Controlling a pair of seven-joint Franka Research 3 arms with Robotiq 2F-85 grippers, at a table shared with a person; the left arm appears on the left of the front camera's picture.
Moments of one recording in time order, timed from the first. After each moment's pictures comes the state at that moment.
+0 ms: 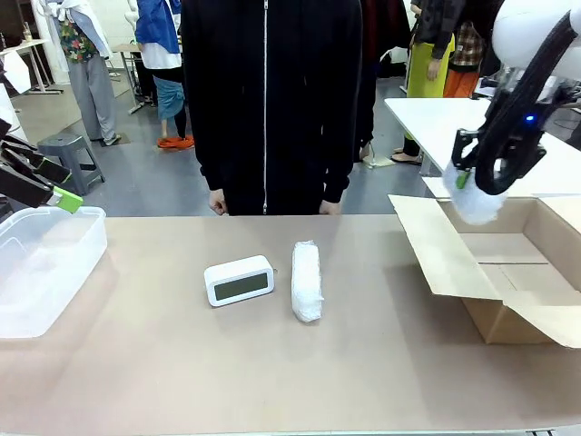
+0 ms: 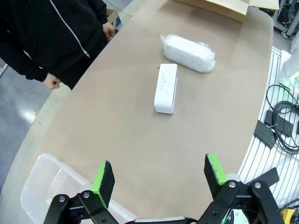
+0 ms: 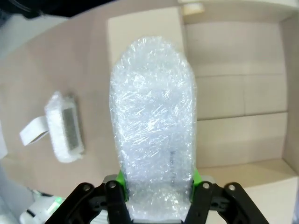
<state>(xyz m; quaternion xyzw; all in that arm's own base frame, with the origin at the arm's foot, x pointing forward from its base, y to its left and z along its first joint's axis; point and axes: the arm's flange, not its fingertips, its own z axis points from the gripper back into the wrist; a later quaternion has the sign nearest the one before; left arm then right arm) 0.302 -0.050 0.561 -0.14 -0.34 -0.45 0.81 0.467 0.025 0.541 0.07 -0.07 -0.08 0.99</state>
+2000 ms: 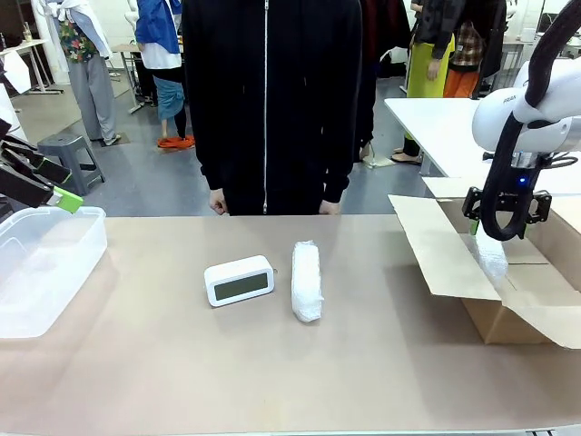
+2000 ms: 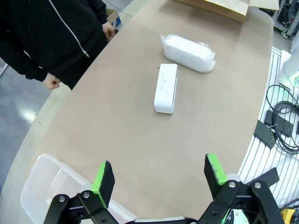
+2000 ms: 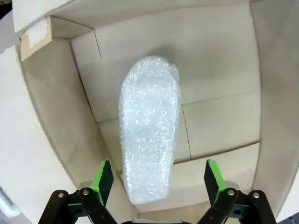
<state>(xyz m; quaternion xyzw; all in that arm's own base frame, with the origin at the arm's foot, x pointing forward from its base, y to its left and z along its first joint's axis) 0.302 -0.050 0.561 -0.14 -0.34 -0.45 0.81 0.553 -0.049 0.397 -0.02 0.02 -0.11 0.99</state>
